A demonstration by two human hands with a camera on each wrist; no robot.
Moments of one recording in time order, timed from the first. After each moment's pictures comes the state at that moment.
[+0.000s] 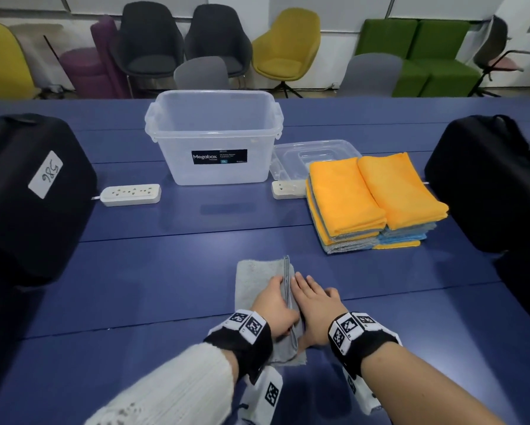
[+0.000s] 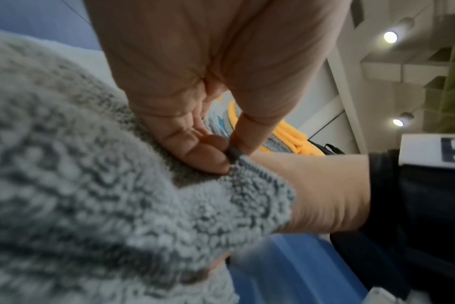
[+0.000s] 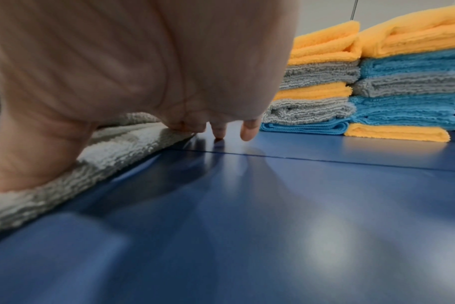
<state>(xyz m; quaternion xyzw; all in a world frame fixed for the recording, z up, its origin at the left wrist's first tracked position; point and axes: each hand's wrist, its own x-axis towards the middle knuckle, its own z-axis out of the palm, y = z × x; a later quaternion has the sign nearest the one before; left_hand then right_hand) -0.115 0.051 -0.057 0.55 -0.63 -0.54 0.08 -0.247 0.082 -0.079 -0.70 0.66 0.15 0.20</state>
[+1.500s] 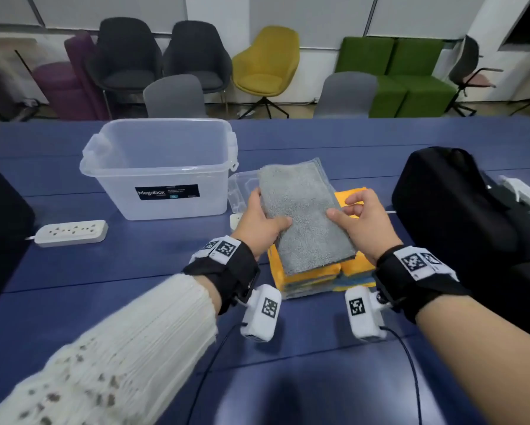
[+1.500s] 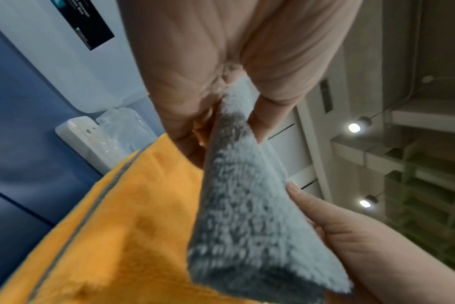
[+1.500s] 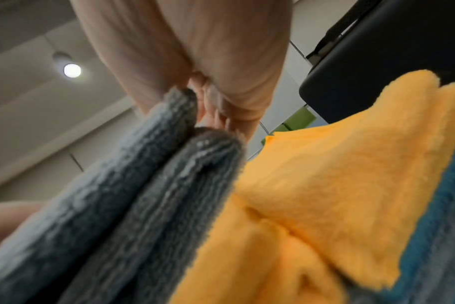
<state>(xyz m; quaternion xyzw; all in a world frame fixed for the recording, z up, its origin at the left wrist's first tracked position) -0.247 -0.101 0.046 0.41 -0.52 -0.65 0.38 -0.427 -0.028 0.073 -0.44 0.71 -0.48 0.28</state>
